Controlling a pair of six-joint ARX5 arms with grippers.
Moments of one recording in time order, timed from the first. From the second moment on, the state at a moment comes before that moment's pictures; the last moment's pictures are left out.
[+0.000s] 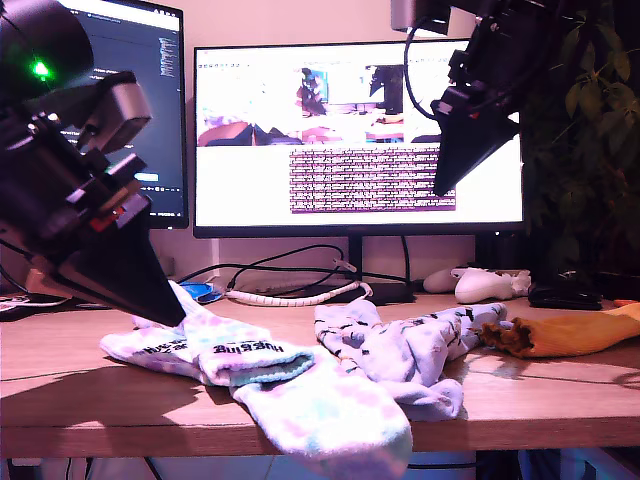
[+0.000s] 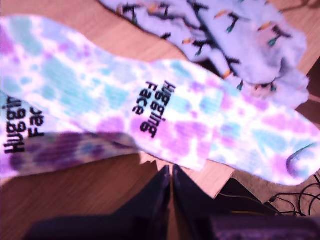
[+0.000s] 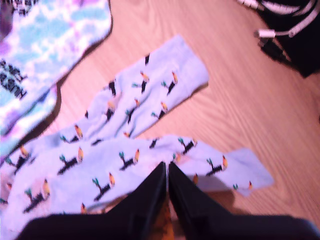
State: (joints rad) left arm -0.48 1.36 0.64 -0.13 0.38 0.08; right arm 0.44 1.53 1.25 -0.62 -0.09 -0.58
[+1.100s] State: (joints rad) left arm -0.31 1.70 0.78 0.05 0.22 0.09; right arm 0.44 1.53 1.25 -0.65 -0.18 -0.41
